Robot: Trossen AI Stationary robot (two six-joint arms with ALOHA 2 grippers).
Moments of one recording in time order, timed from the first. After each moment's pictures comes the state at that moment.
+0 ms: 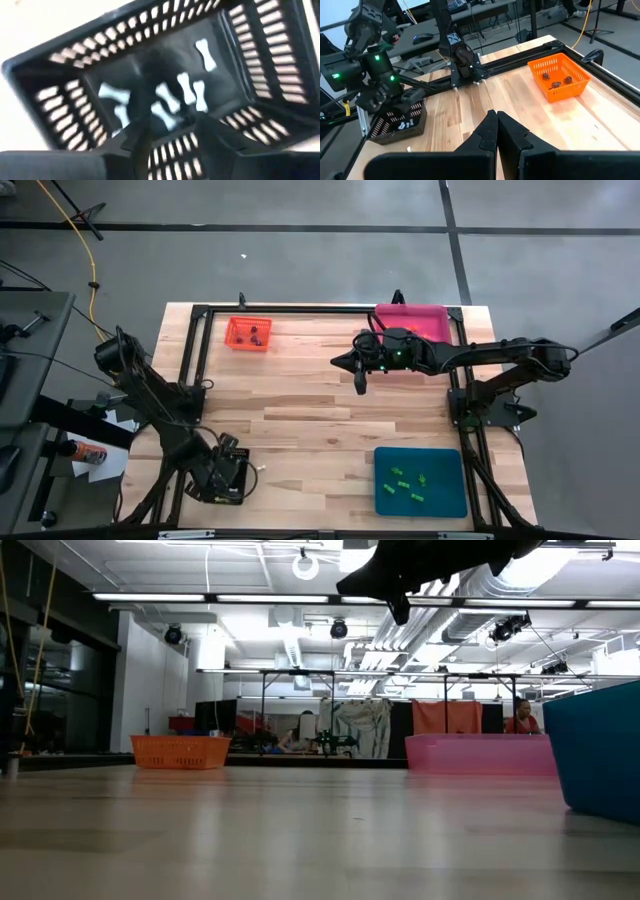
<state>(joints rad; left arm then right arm) -0.93 1.43 0.78 -0.69 -0.05 -0.46 -0.12 1.34 0.90 0.18 -0.06 0.25</state>
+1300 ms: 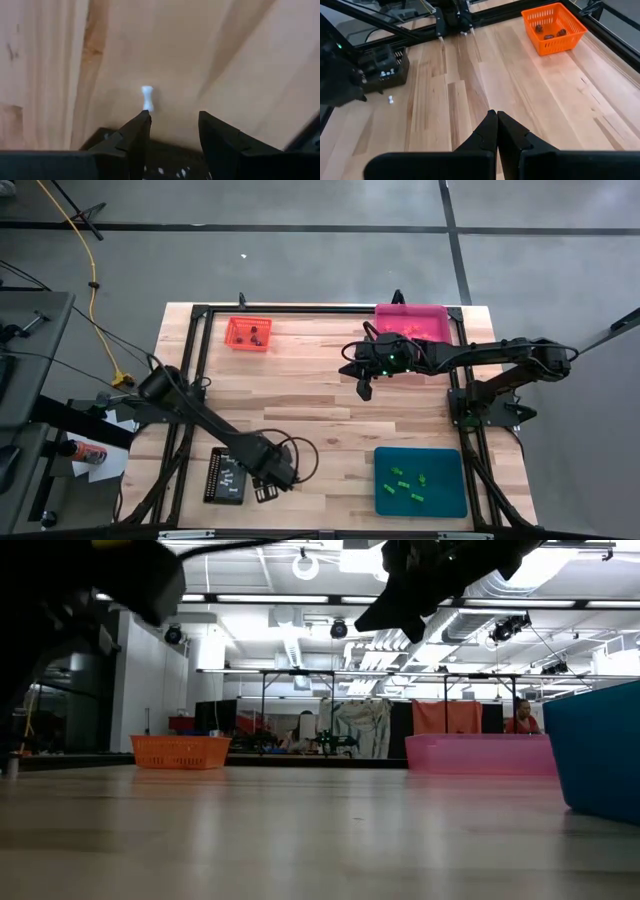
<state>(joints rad) -0.58 1.90 1.35 -1.02 0.11 -0.89 -0.12 1.34 0.90 -0.05 -0.06 0.18</state>
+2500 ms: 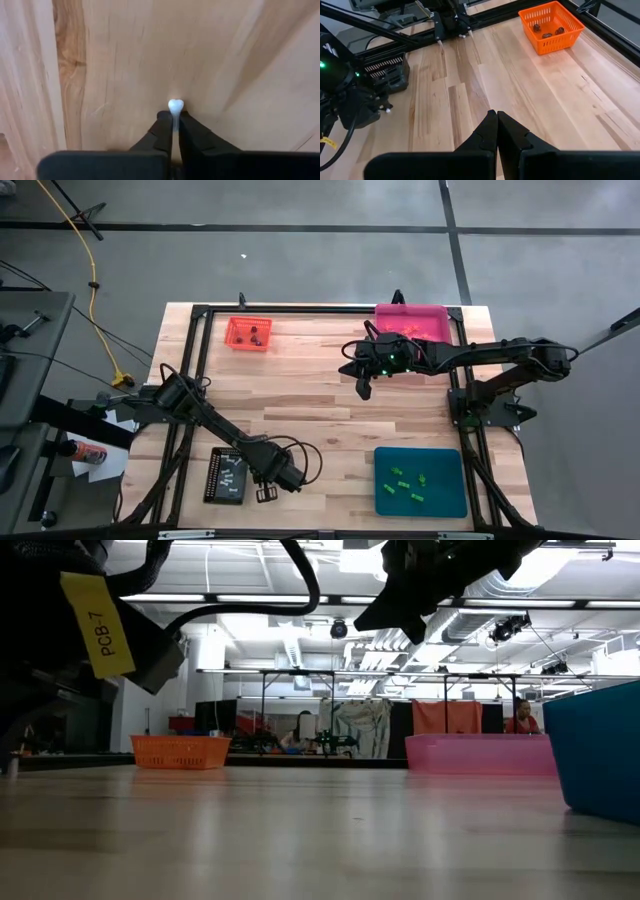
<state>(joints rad) -0.56 2.03 1.35 -1.00 0.15 -0.78 -0.12 1.34 0.90 -0.05 -0.06 0.22</state>
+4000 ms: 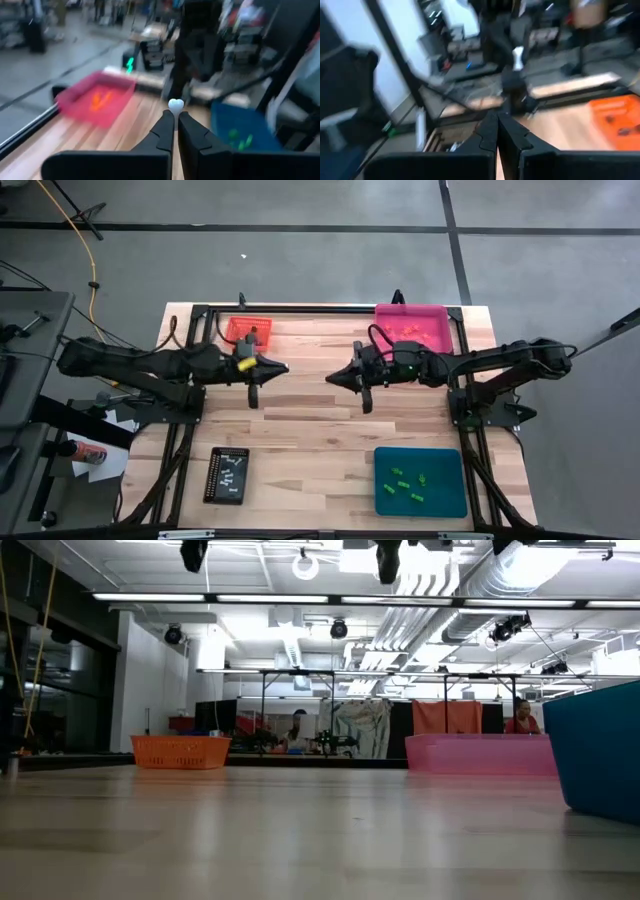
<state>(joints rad) -0.11 0.93 0.77 0.01 -0.28 -0.19 0.01 1.34 0.90 0.40 -0.12 0.25</state>
